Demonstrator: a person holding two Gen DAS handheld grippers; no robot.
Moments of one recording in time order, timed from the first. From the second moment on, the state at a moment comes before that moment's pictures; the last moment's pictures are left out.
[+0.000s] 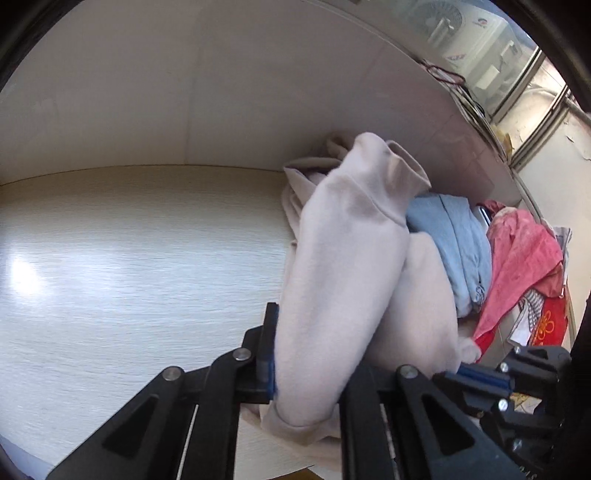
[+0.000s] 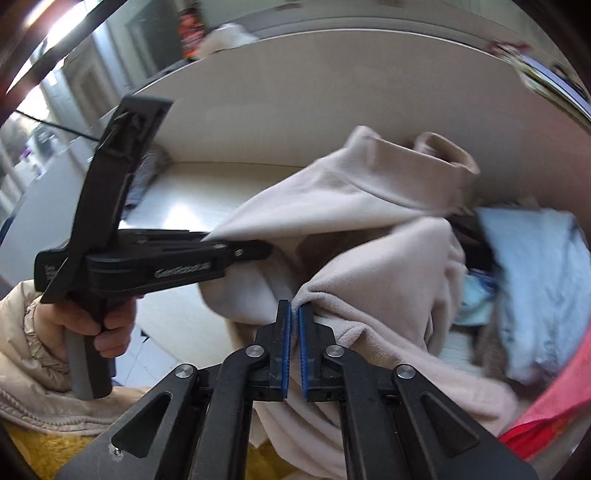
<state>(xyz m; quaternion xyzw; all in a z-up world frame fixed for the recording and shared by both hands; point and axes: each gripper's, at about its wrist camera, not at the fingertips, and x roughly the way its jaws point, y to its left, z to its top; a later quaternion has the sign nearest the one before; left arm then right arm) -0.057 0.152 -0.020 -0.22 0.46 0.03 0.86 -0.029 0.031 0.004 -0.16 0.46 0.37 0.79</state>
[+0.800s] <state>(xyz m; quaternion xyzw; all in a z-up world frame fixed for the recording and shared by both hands) -0.197 0.392 -0.031 -0.22 0.47 0.17 0.84 -0.062 0.164 -0.037 -0.10 0.50 0.31 0.80</state>
